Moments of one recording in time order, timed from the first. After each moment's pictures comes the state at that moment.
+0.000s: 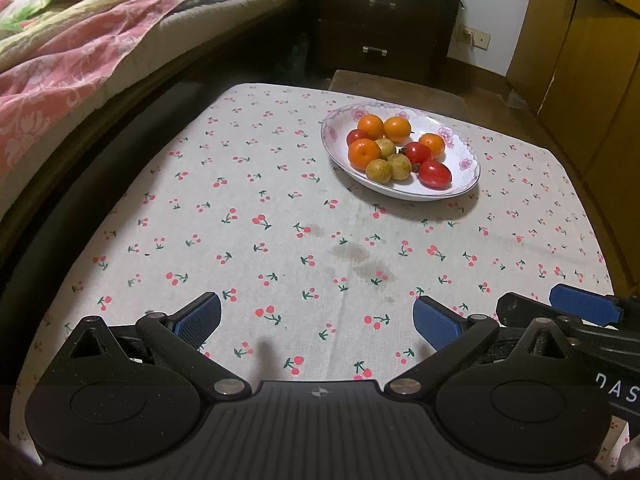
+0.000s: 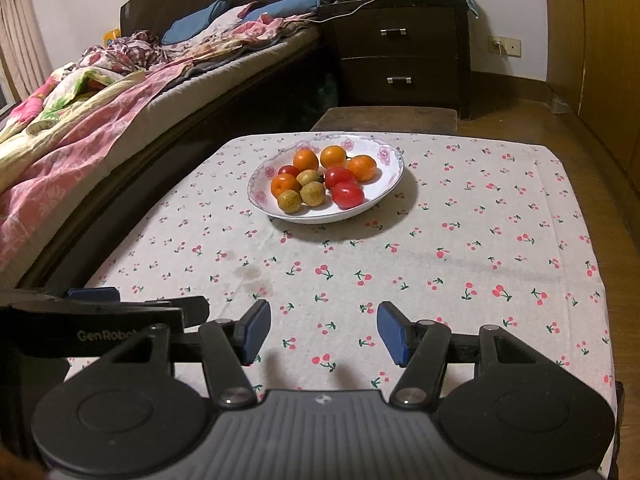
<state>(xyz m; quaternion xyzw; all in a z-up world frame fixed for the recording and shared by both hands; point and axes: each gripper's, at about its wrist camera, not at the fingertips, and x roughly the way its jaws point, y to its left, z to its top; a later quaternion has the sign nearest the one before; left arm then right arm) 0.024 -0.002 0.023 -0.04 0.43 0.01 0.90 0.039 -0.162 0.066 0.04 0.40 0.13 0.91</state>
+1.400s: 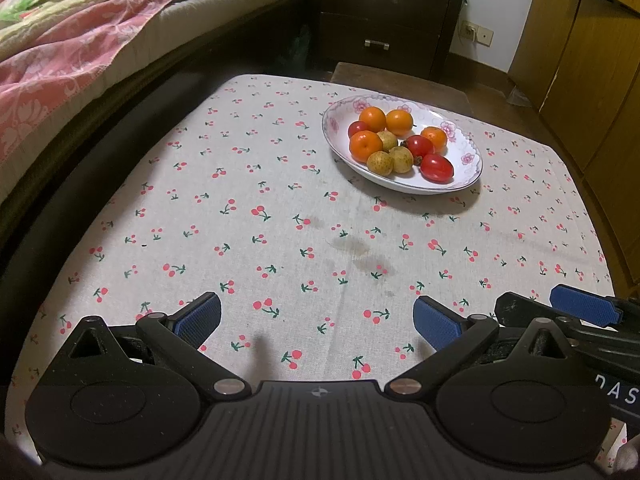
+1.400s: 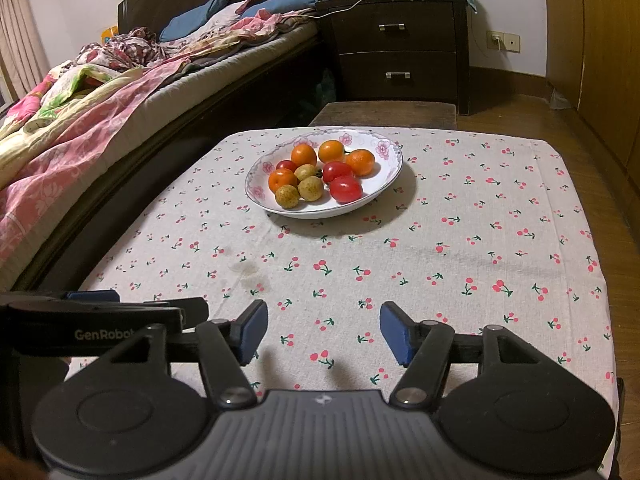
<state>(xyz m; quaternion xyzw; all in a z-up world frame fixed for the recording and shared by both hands) 0.025 -0.002 0.020 -0.04 0.44 0.01 0.90 0.040 -0.162 0.062 0.04 0.41 0.13 0.90</state>
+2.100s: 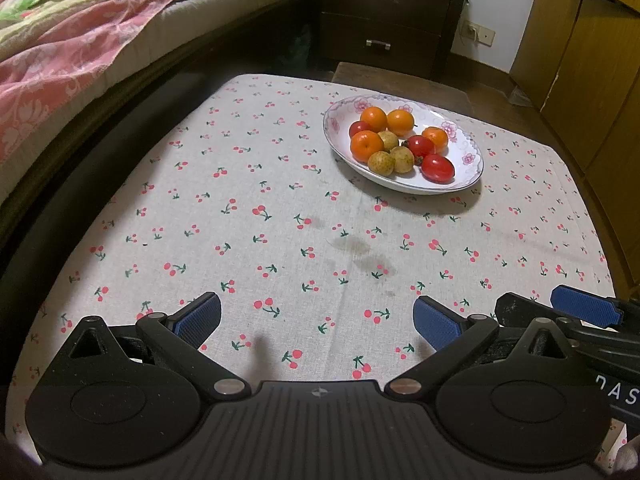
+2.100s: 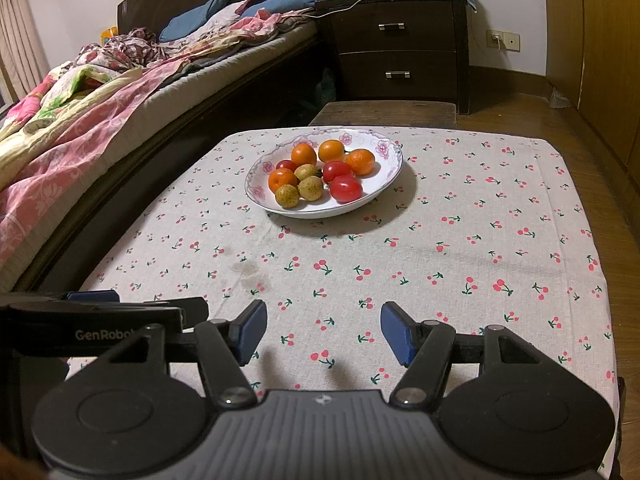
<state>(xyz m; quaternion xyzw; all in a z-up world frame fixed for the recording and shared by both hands) 0.025 -0.001 0.020 -0.05 0.44 0.01 0.90 0.040 -0.163 0.062 0.04 0.41 0.13 0.90</state>
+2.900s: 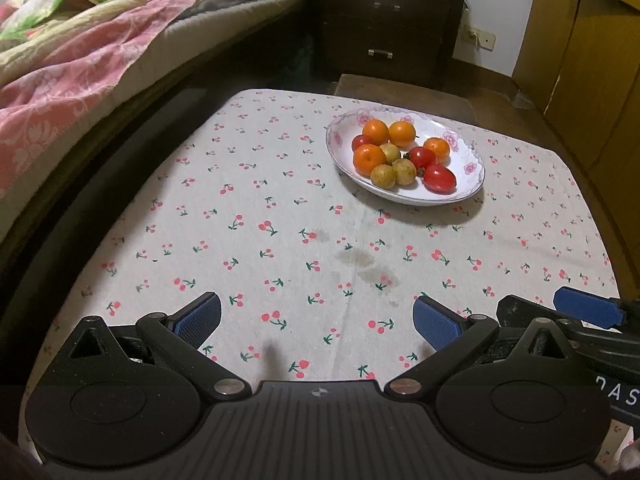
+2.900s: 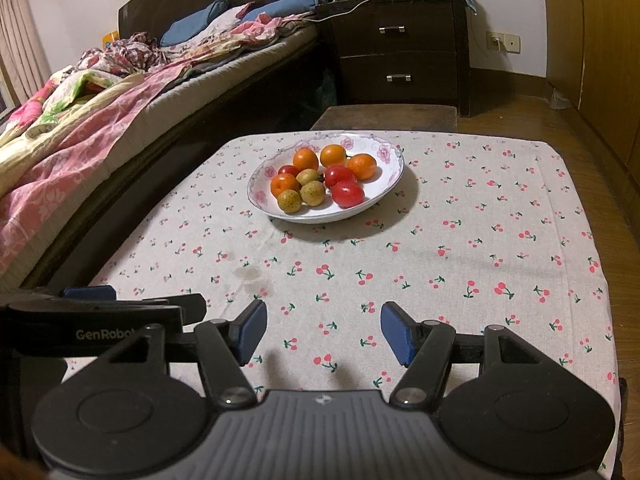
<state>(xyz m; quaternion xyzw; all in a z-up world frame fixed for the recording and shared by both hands) 0.024 -0.006 0.029 -0.03 0.43 0.02 0.90 0.038 -0.164 0.067 0.05 0.40 0.13 0.91</state>
